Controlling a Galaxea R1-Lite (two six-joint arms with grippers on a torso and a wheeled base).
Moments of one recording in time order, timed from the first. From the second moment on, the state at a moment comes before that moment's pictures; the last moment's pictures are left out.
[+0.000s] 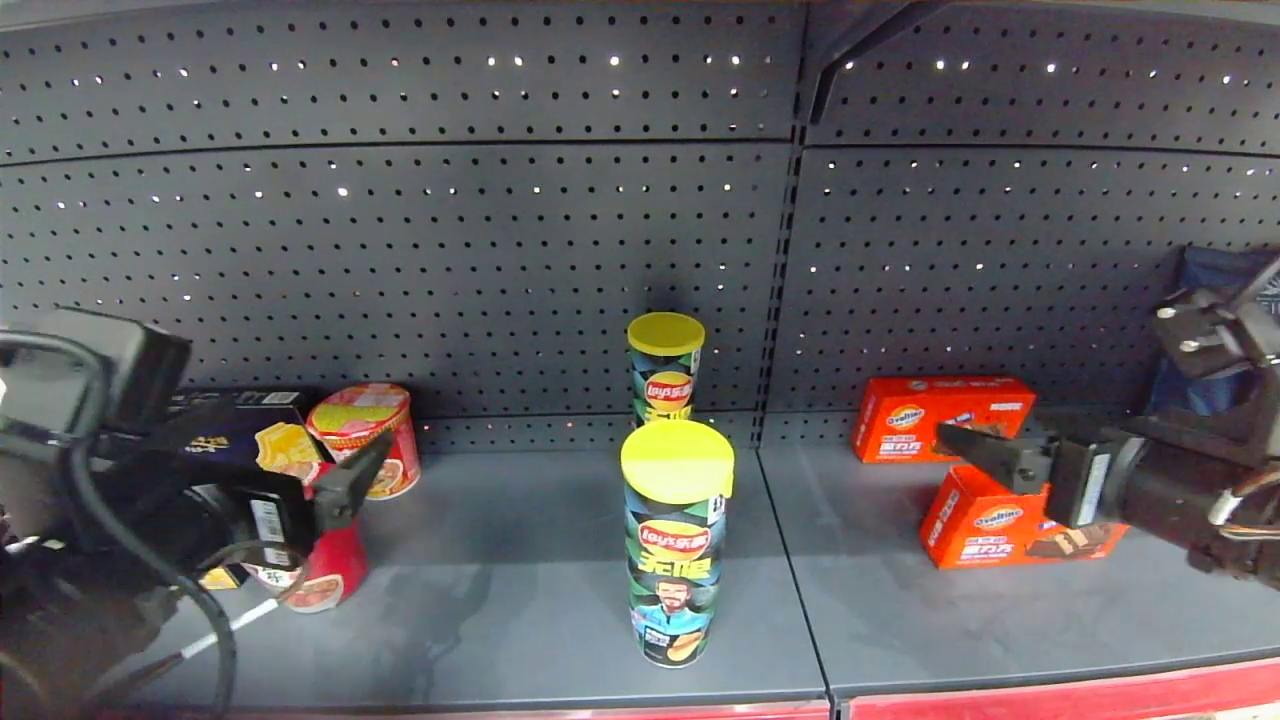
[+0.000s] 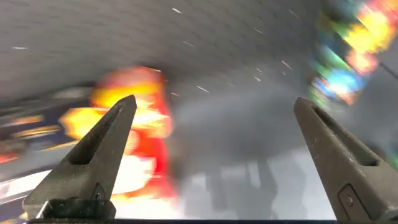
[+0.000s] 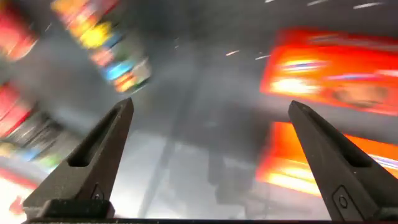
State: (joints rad) left arm -0.44 1.20 -0.41 -0.70 0.42 0.11; right arm 0.42 1.27 -0.60 -0.48 -0.11 0.11
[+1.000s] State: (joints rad) left arm -0.13 0.46 0.00 -0.36 0.41 0.11; right arm 0.01 0.33 -0.33 0.09 -0.20 0.03
